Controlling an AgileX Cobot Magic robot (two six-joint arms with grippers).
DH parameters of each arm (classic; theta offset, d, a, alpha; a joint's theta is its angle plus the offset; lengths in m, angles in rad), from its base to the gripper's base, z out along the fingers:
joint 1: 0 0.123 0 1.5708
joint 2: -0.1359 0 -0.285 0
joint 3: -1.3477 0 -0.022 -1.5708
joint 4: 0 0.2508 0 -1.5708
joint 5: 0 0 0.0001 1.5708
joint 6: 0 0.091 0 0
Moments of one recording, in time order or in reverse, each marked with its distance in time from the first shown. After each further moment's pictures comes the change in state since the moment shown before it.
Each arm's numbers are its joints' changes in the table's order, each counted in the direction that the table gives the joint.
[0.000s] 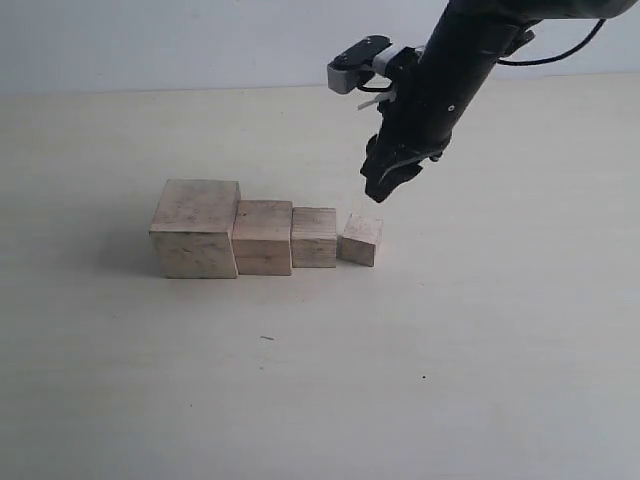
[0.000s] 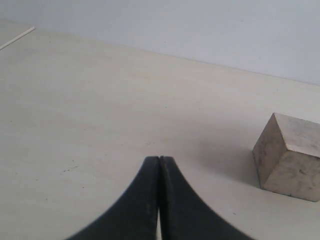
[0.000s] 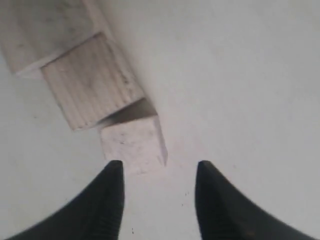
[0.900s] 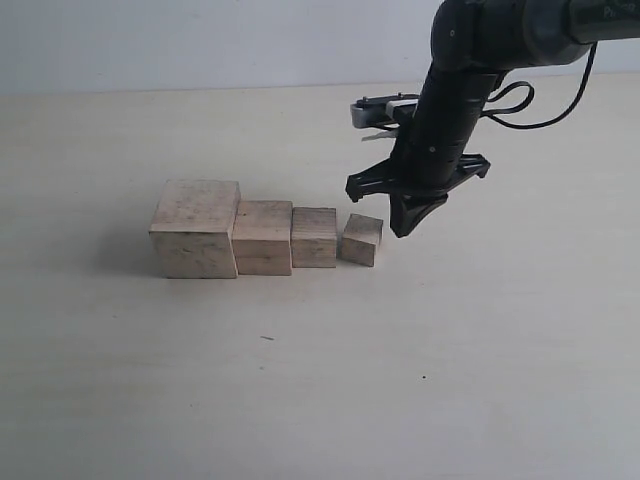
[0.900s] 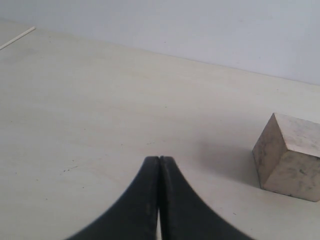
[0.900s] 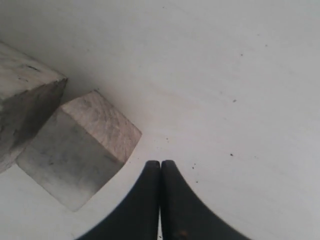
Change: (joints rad) left arm 0.000 0.000 0.000 0.000 0.000 0.000; right arm 0.000 -0.122 0.000 -0.090 0.024 0.554
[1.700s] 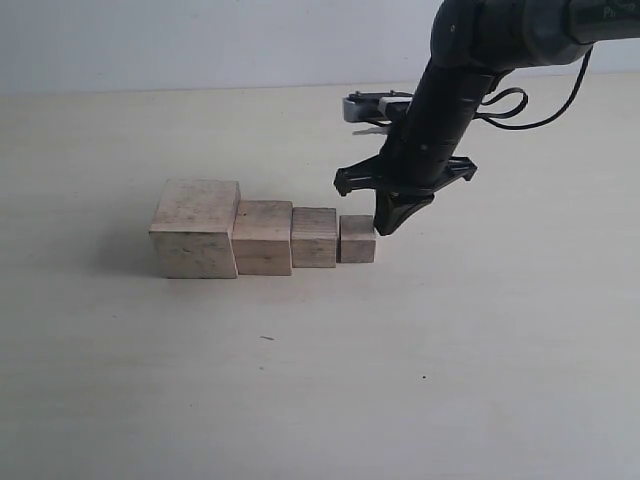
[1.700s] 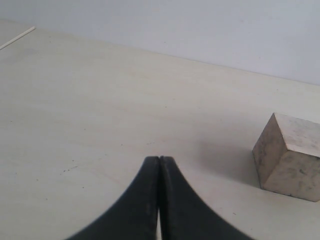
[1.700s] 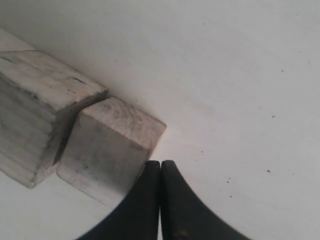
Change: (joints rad) left arm 0.000 0.000 0.000 0.000 0.000 0.000; right arm 0.000 0.000 0.000 0.101 -0.015 -0.055
